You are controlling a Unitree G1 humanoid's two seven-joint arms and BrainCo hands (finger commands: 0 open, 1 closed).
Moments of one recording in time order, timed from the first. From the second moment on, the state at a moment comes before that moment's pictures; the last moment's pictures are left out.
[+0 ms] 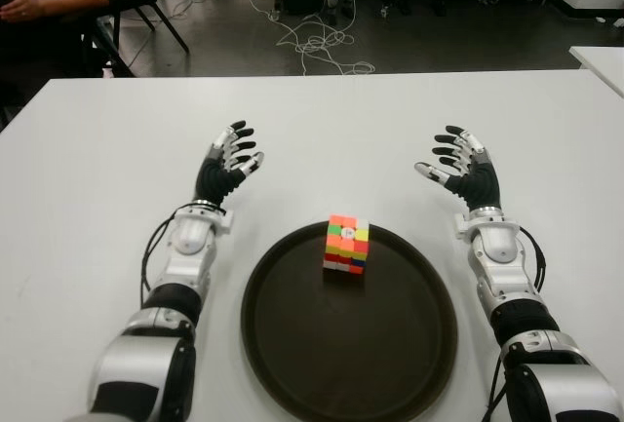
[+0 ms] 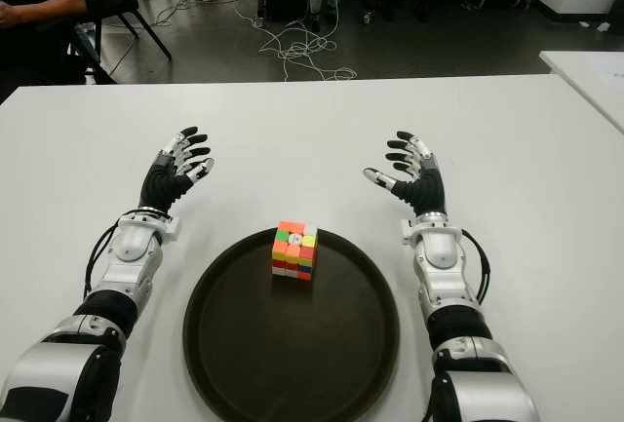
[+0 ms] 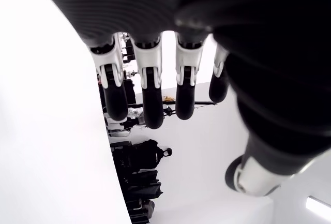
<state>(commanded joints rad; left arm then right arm) -0.60 0.07 0.08 1.09 0.02 -0.64 -0.06 -0.49 -0.12 -0.11 0.86 -0.01 -0.49 -0.05</state>
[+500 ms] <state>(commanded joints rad) -0.59 0.07 0.07 1.09 0.03 -0.63 -0.05 -0.48 -0.12 -0.11 0.85 -0.02 -0.48 -0.06</state>
